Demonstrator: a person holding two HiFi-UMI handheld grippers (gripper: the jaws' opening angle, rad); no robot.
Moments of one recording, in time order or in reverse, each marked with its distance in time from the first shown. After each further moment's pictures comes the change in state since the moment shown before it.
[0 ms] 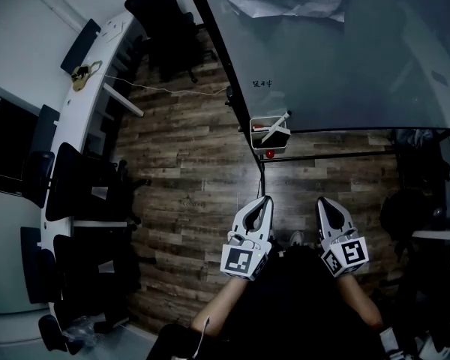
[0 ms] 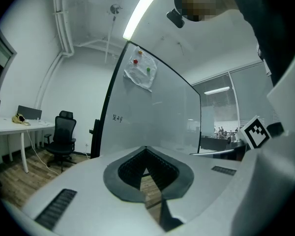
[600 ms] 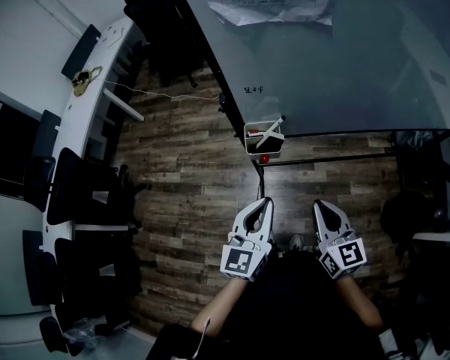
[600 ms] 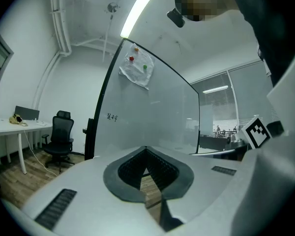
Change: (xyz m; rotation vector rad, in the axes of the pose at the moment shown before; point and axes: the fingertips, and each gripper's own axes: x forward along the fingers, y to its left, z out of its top) left arm 0.017 -0.015 0.000 0.005 -0.015 -0.017; right arm -0.002 -0.009 0.006 -0.011 0.000 0.027
